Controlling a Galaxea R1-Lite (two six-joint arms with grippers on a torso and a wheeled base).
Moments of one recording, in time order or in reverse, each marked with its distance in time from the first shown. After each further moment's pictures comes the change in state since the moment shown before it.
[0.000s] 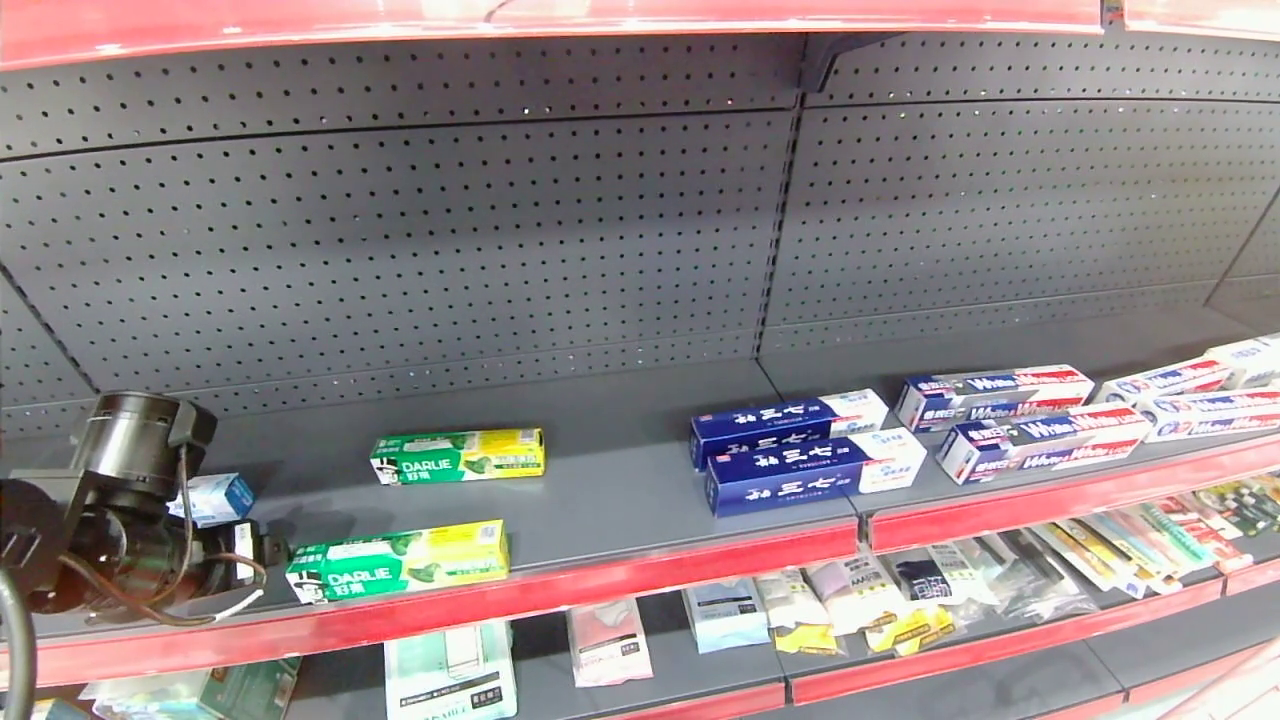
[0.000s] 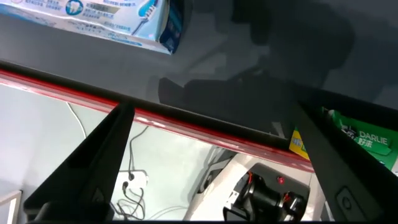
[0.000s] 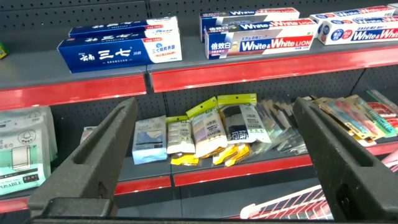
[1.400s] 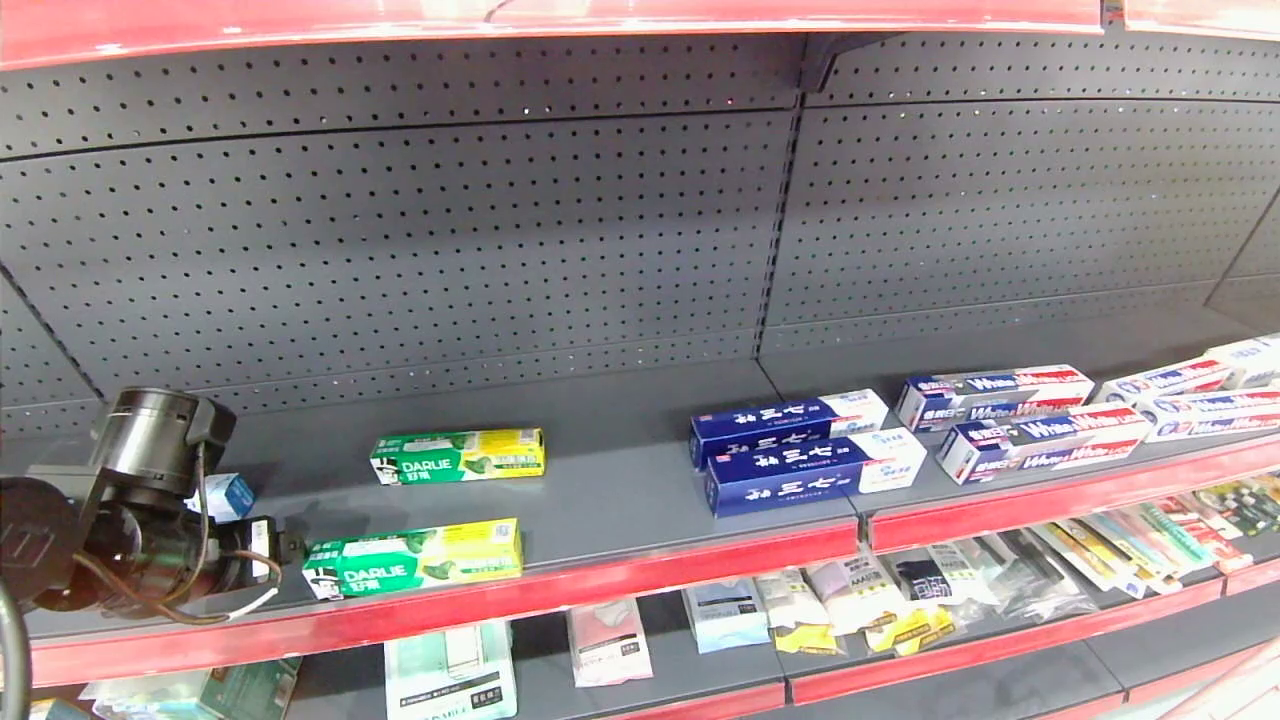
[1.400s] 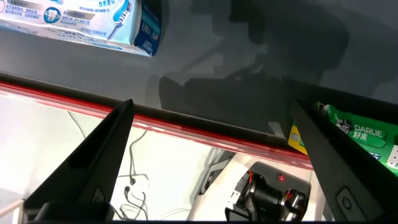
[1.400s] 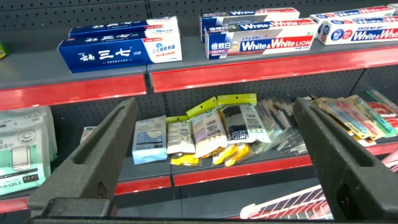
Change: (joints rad) left arm -0.047 -0.002 -0.007 0.007 0.004 -0.001; right arm 0.000 0.000 0.000 0.000 0.000 0.000
